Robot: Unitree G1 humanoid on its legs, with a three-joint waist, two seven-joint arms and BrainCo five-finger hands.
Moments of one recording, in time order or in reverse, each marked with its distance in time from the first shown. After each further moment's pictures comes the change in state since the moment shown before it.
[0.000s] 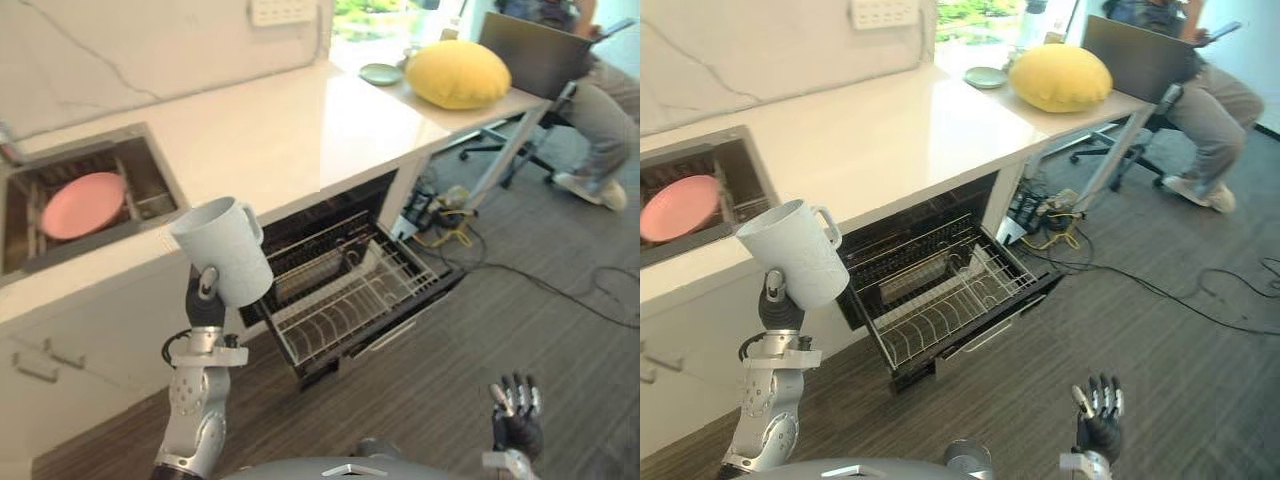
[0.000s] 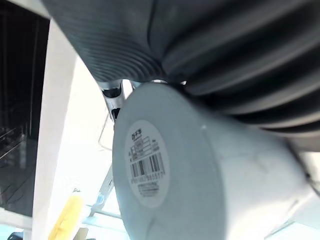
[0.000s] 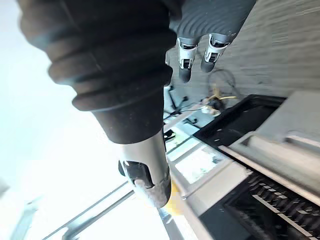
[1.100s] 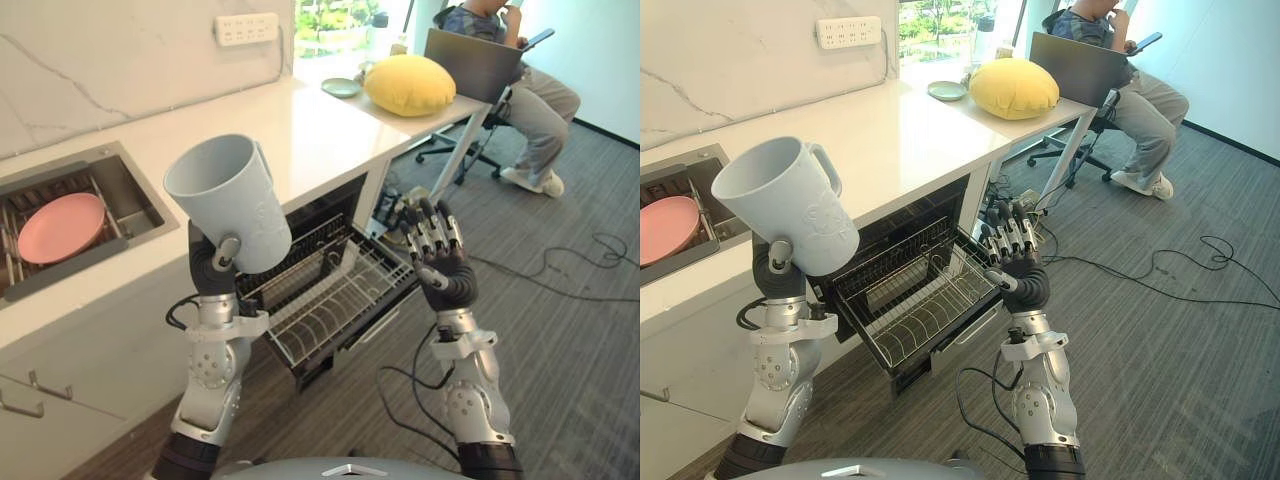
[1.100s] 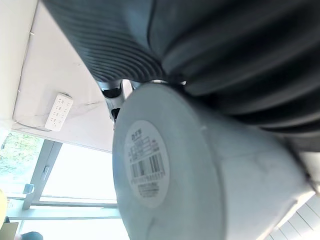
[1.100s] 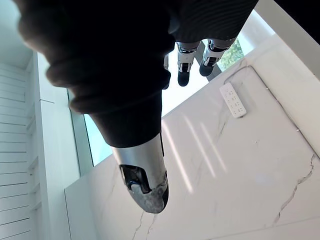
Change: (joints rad) left arm -0.150 -0.059 -0.019 -0.147 0.332 -0.027 0.244; right arm -0.197 -0.043 0.421 -0.696 -0.066 0.264 0.017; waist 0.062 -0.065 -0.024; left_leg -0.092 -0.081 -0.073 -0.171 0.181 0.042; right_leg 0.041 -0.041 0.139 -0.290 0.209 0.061
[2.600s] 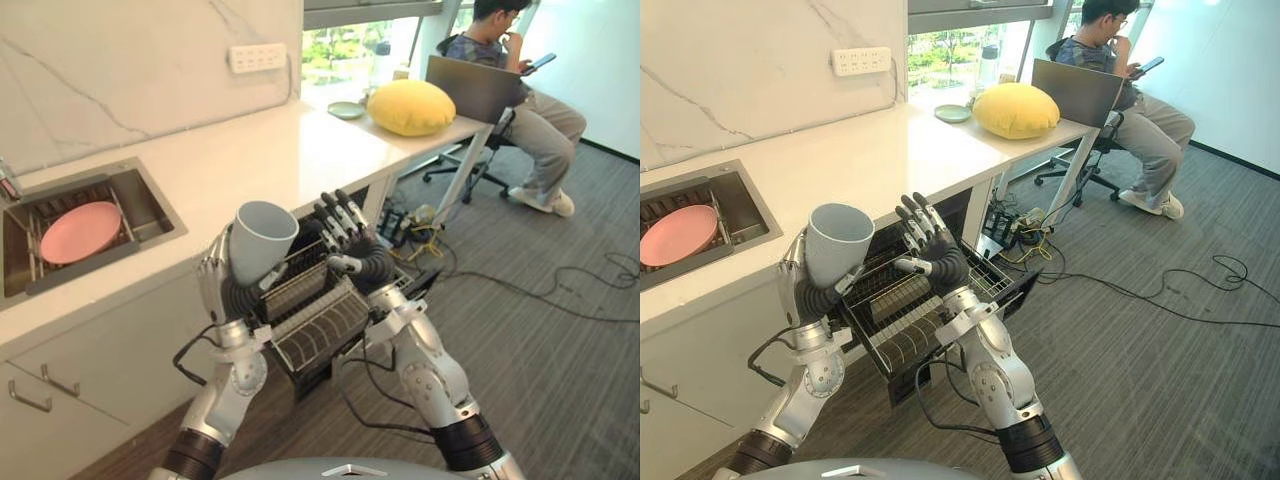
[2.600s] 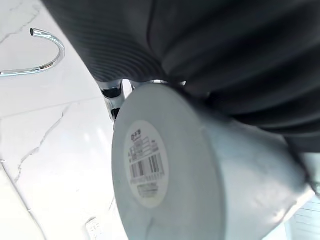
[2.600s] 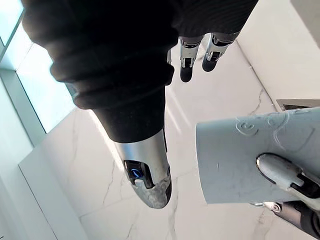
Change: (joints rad) left arm -0.018 0.007 -0.024 0.354 0.884 0.326 0.741; right arm -0.143 -0.053 0.390 -0.103 -0.059 0.199 -0.291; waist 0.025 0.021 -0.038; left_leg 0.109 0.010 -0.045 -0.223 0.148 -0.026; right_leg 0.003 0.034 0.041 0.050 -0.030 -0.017
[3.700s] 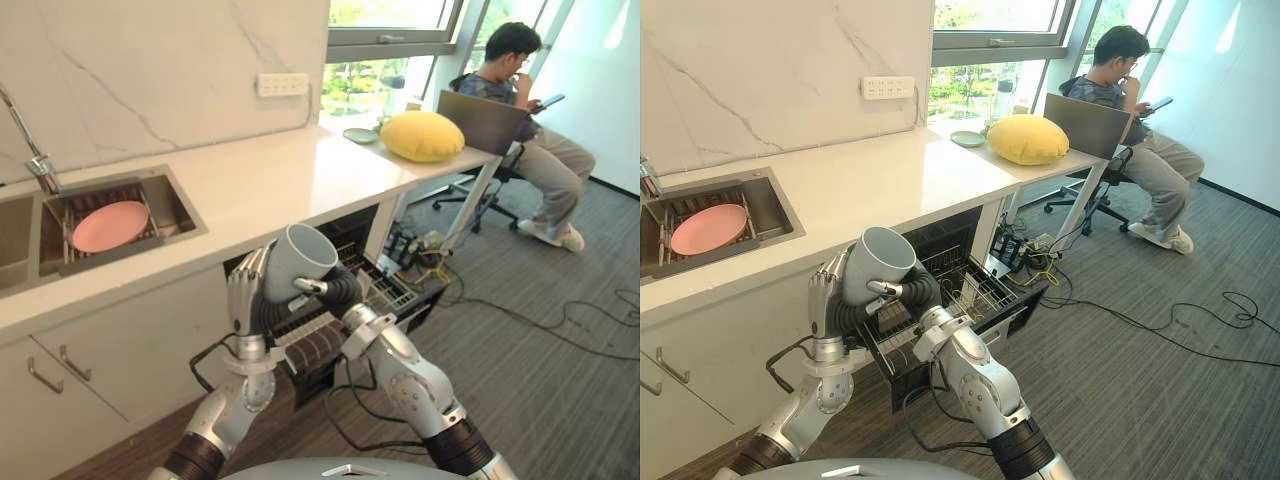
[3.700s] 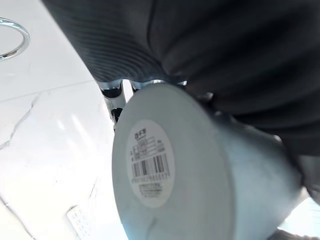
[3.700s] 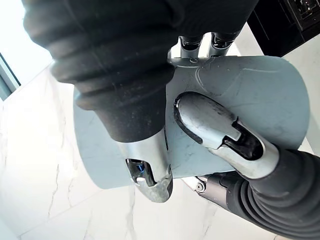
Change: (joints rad) left arm -0.003 0.053 -0.138 0.071 0.078 -0.017 -0.024; right arm 0.007 -0.005 0.100 0.040 0.022 0.155 -0.133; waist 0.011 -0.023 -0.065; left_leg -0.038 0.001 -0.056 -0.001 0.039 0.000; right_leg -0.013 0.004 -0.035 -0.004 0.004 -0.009
